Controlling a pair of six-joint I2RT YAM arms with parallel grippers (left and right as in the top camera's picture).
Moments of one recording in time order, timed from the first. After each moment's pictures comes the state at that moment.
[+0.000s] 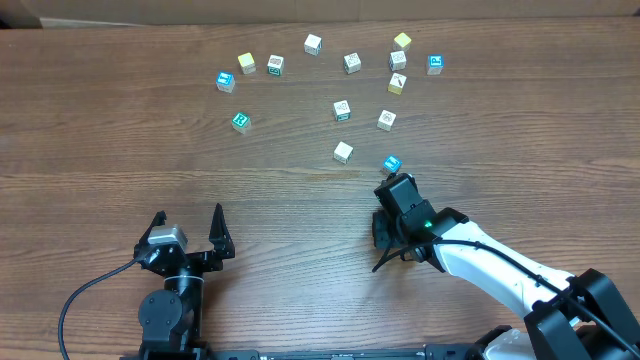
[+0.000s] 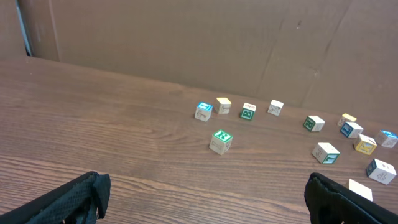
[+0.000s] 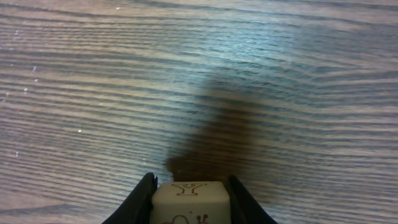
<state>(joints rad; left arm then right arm) -0.06 0.02 0.01 -0.07 -0.12 -0.20 0.58 1.50 0.68 -0.38 0.06 0.50</state>
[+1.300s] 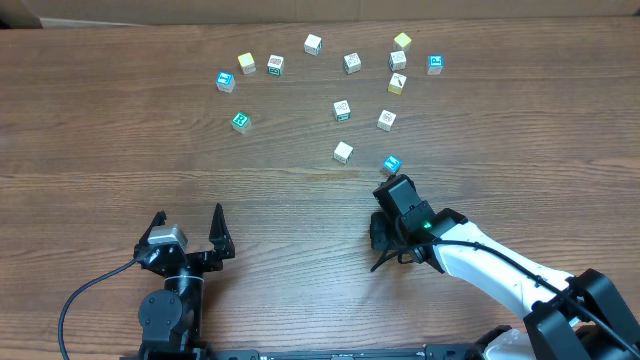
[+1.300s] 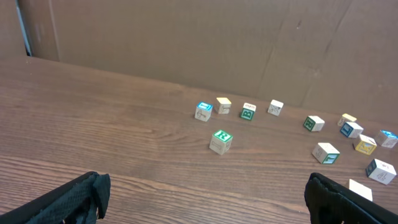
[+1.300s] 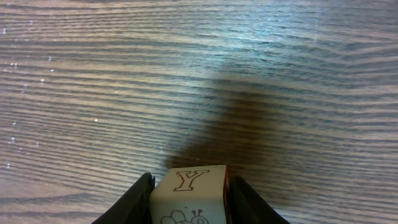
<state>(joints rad) -0.06 0.02 0.01 -0.07 -0.12 -0.20 0.58 1.50 0.68 -0.39 0.01 0.55</state>
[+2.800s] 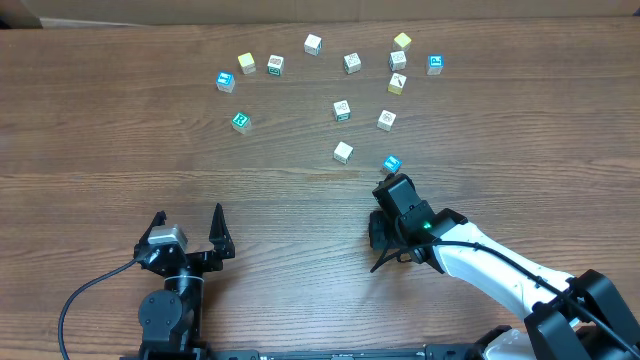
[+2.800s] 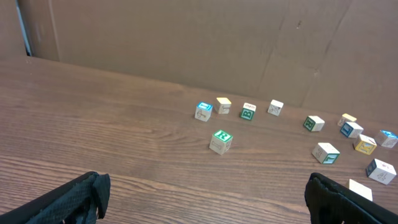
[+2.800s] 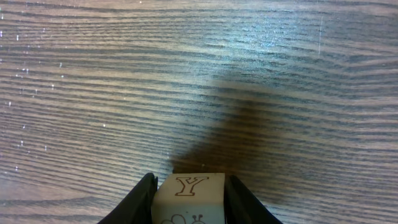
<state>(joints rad) -0.06 0.02 0.01 -0.07 -0.12 -0.20 0.58 1.50 0.68 -0.37 0.01 0.54</state>
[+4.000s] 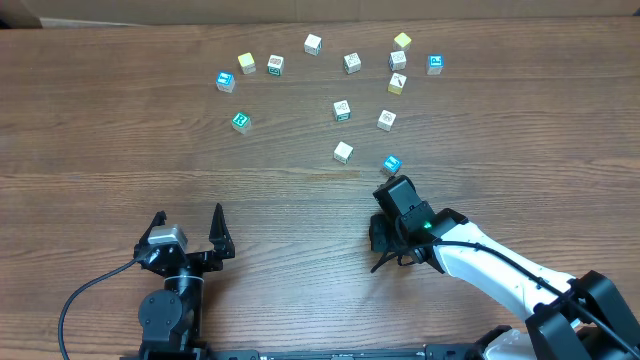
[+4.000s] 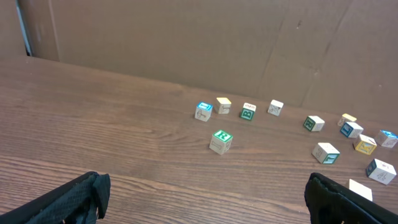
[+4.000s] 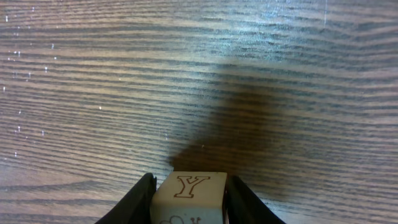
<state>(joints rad) -0.06 0.02 0.01 -0.07 -0.12 -0.20 0.58 1.50 0.69 -0.42 -0.02 0.56</state>
